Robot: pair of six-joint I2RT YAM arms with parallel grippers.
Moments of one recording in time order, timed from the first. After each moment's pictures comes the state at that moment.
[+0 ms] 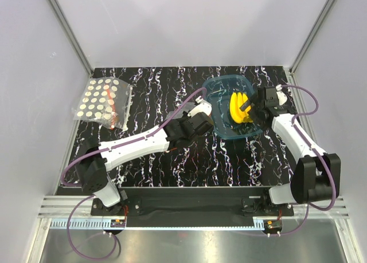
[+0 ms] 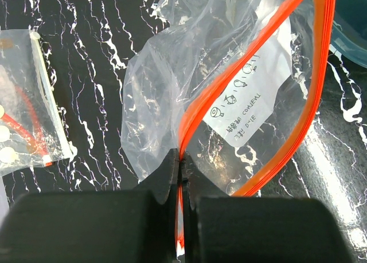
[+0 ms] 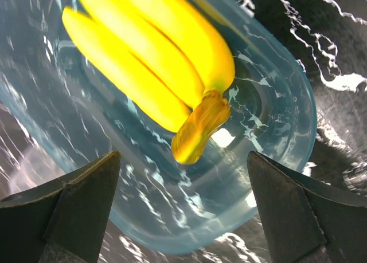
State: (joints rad) left arm -1.06 1.62 1.37 -0.69 -0.72 -0.26; right arm 0.13 1.39 1.05 -0.52 0.17 0.84
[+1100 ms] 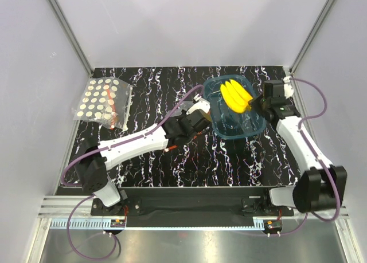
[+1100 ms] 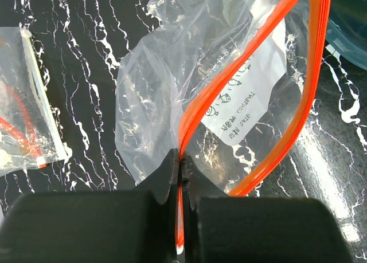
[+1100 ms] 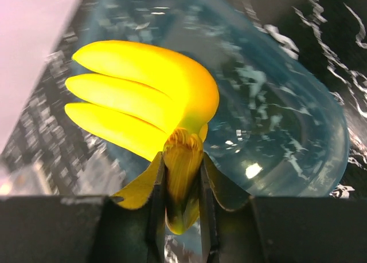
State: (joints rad) left arm -1.03 1.62 1.37 -0.68 -0.68 -0.25; right arm 0.12 1.36 1.08 -0.43 0.20 0.93
